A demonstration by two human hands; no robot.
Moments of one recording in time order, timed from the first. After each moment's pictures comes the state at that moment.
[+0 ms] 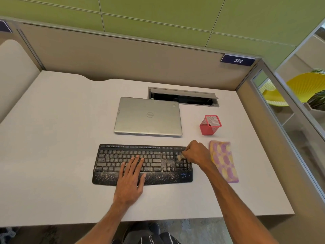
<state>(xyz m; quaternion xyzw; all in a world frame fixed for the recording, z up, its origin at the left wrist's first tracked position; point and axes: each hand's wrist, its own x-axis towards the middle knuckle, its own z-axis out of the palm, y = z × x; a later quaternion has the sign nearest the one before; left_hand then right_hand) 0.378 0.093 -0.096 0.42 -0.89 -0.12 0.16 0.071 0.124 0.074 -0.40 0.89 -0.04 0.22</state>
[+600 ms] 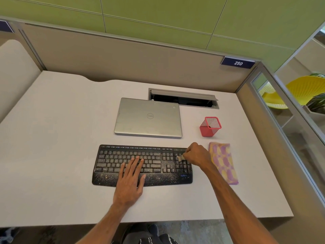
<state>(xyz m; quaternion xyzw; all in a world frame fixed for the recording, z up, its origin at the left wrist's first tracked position) 0.377 0.092 -0.098 0.42 -0.89 -0.12 0.15 0.067 0.124 0.073 -0.40 0.89 -0.02 0.23</state>
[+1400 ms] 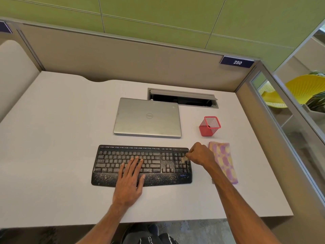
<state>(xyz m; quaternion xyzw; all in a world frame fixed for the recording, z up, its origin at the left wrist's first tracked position) 0.378 0.092 -0.099 0.42 -0.89 -0.12 0.15 0.053 0.129 0.075 -0.38 0.89 -0.01 0.24</state>
